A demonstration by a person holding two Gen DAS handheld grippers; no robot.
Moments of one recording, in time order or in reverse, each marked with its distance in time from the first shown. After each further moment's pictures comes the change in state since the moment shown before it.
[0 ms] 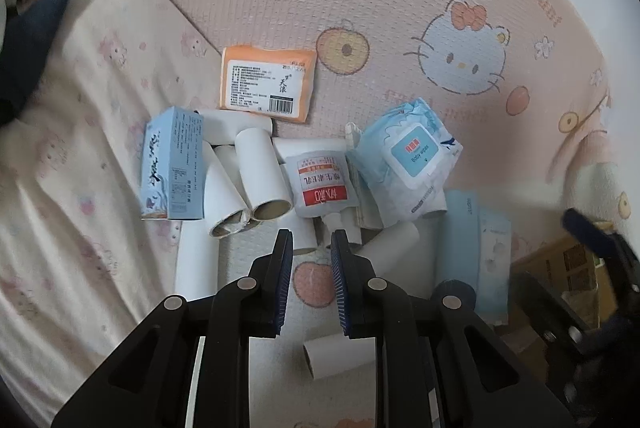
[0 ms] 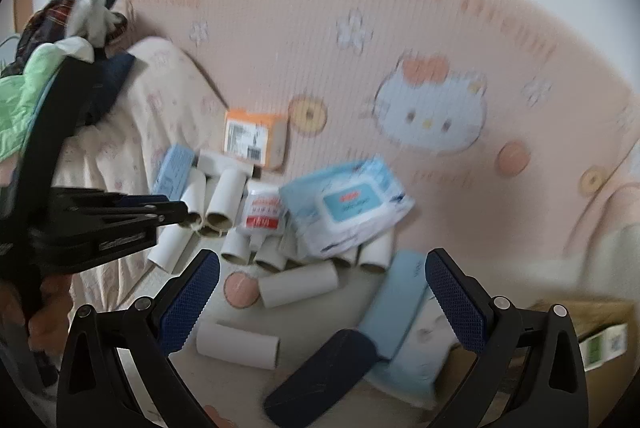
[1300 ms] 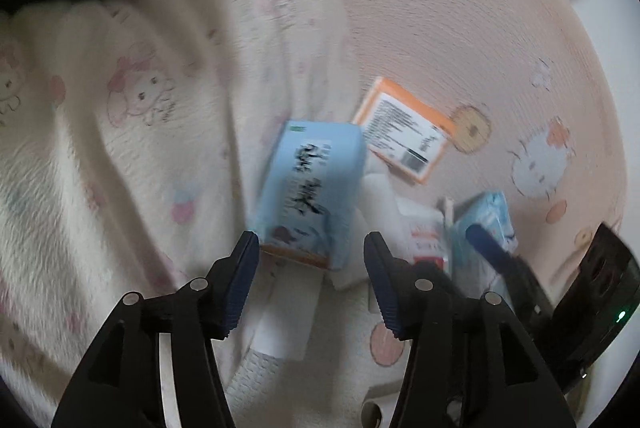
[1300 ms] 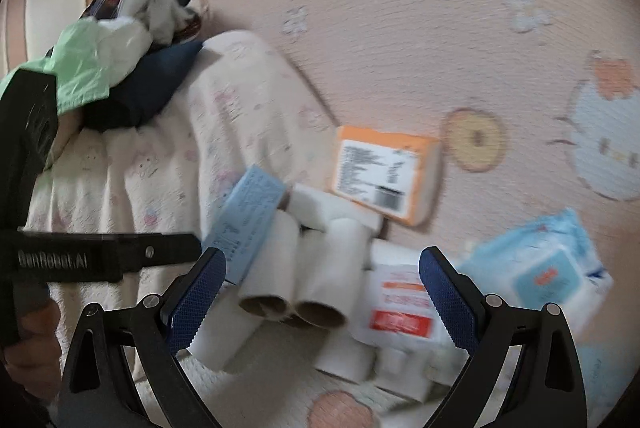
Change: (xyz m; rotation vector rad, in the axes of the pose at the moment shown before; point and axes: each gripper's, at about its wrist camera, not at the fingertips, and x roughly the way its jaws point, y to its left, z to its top) left arm 0.030 0.152 0.004 -0.354 -0.105 -0.036; right arm 0.152 0.094 0.012 -0.119 -0.187 0.382
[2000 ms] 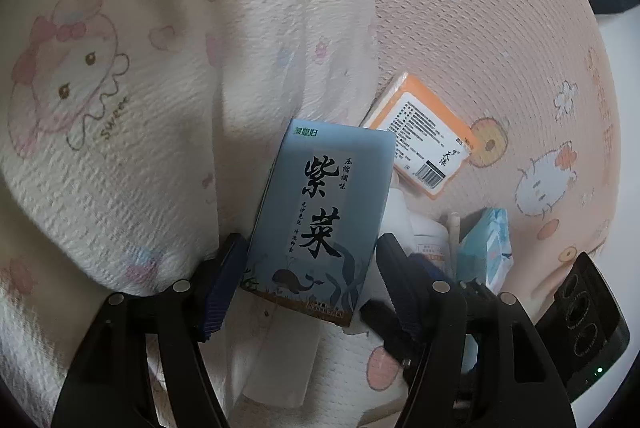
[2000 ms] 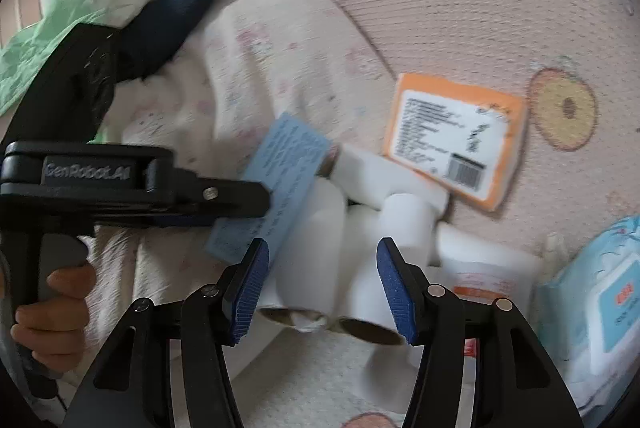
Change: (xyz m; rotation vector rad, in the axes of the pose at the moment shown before) left arm 0.043 0.017 0.016 -0.047 0.061 -0.092; right arm 0.050 0.015 -0.003 -0.044 0.146 0.134
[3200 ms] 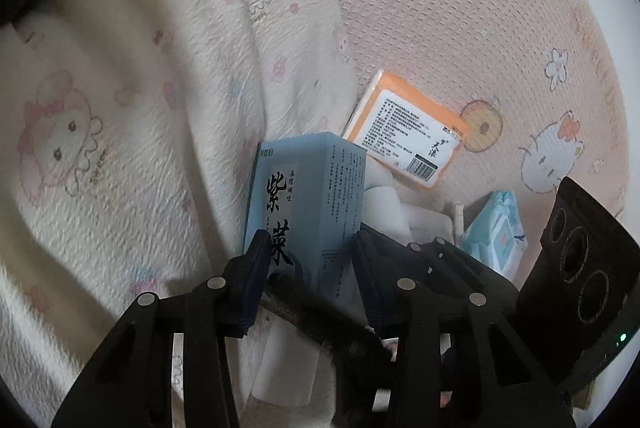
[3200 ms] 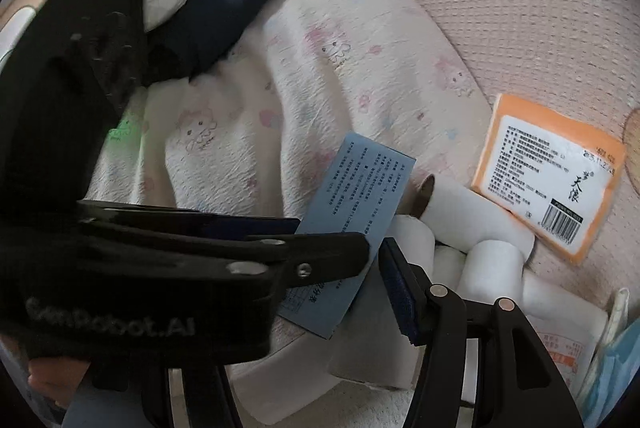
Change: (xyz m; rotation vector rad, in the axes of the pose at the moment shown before) left arm -0.013 -0.017 0.005 0.114 -0.007 0.063; right arm 0.036 0.029 0.029 -0.049 0.009 0.183
